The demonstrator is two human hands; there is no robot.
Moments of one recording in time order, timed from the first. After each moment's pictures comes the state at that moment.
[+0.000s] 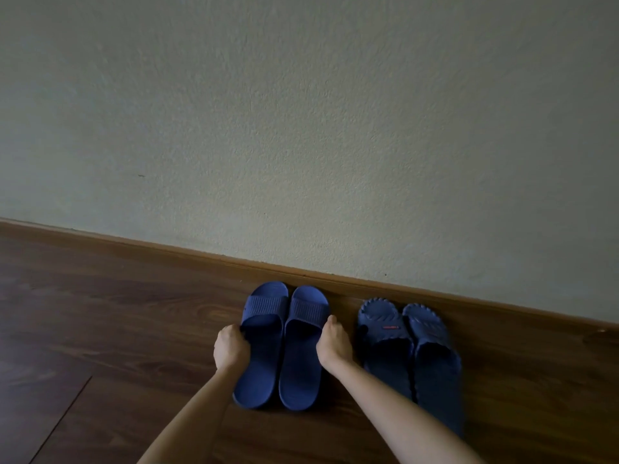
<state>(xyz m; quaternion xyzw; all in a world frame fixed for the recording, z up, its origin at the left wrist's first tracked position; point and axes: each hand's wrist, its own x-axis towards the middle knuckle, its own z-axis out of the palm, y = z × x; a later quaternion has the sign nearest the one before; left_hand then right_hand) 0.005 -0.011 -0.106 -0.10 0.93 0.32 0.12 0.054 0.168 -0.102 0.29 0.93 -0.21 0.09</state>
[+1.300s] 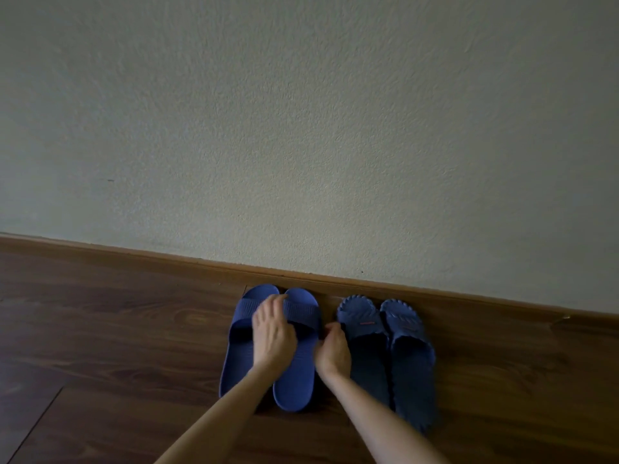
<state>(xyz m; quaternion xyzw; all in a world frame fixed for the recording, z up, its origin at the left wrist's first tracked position) 0.041 0.086 -0.086 0.15 0.93 0.32 -0.03 0.095 0.189 -0.100 0.39 0.84 -0.37 -0.03</state>
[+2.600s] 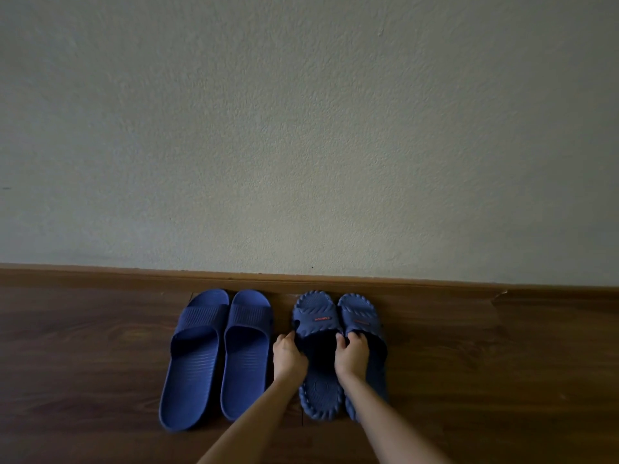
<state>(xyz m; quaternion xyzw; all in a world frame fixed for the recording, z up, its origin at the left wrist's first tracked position) 0.091 0.198 -0.126 0.09 0.90 0.37 0.22 0.147 0.303 -0.122 0.47 0.79 -0.38 -0.10</state>
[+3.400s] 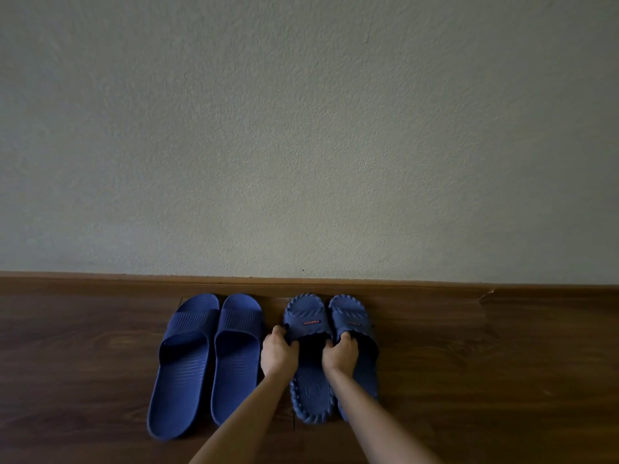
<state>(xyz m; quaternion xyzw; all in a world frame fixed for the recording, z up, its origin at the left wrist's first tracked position) 0.083 0.203 -0.110 0.05 0.90 0.39 0.21 0.136 0.302 -0.122 0.53 0.75 -0.38 -0.10</state>
